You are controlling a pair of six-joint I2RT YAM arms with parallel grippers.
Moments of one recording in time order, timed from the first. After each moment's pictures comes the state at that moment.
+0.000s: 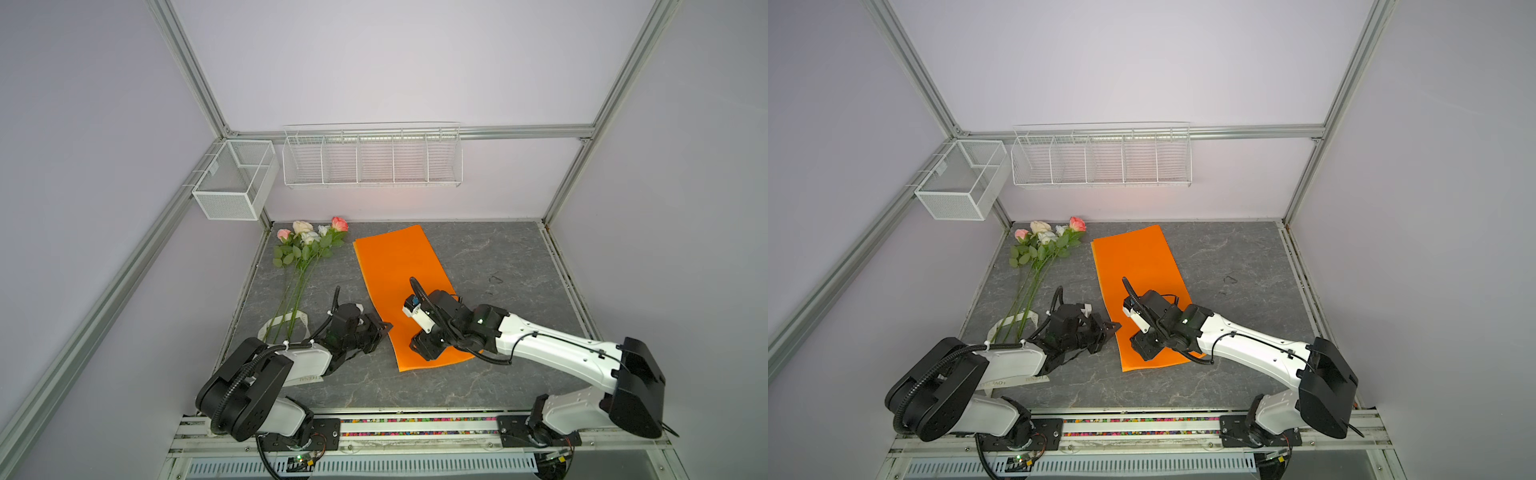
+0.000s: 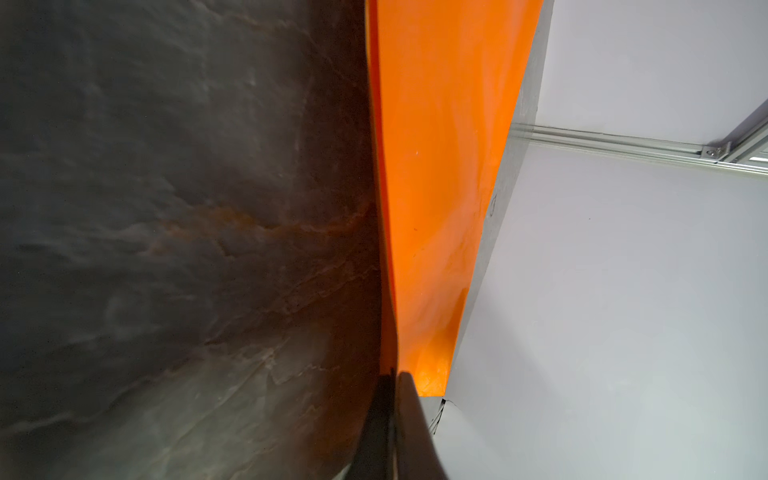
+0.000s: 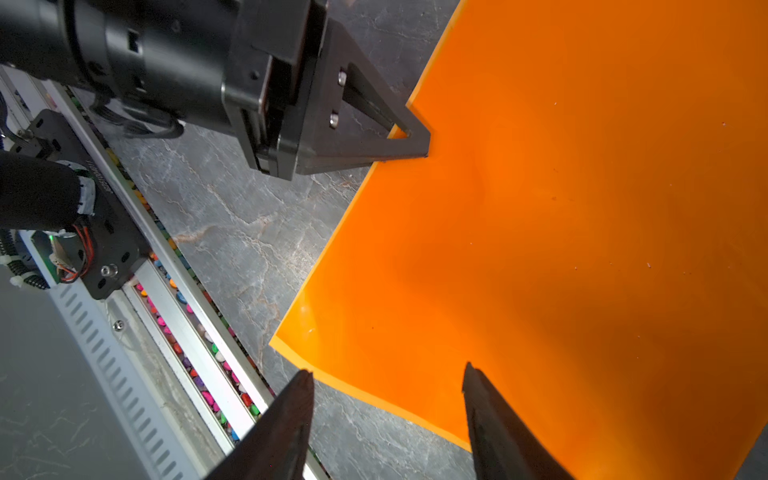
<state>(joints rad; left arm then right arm) -0.59 1.43 0.35 0.52 0.39 -1.41 1.01 1.41 1.05 -0.65 -0.07 0.22</state>
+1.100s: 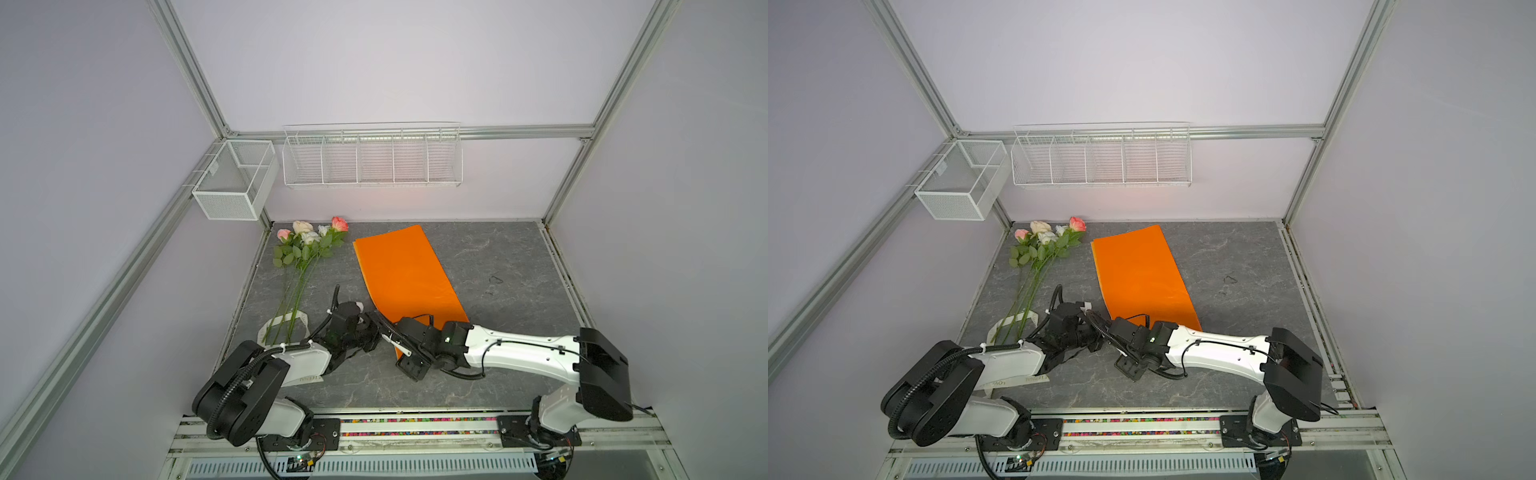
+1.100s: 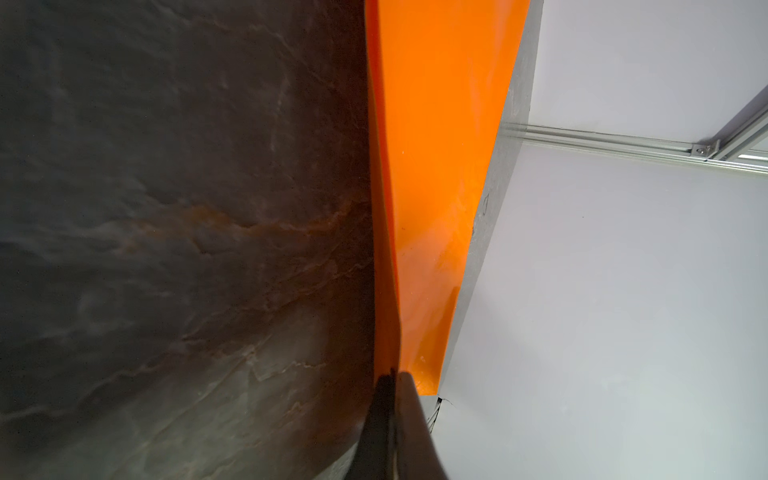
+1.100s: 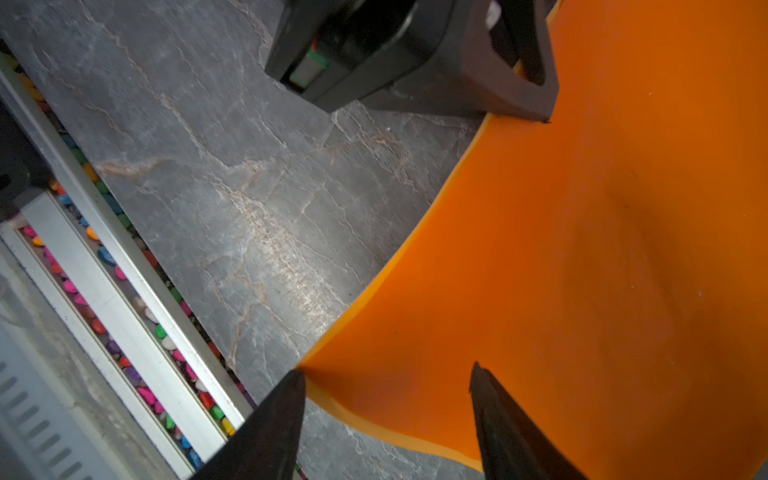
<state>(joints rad) -0.59 1.41 0.36 0.49 0.39 -1.41 1.20 1.59 1.13 -0.70 0.12 0.18</state>
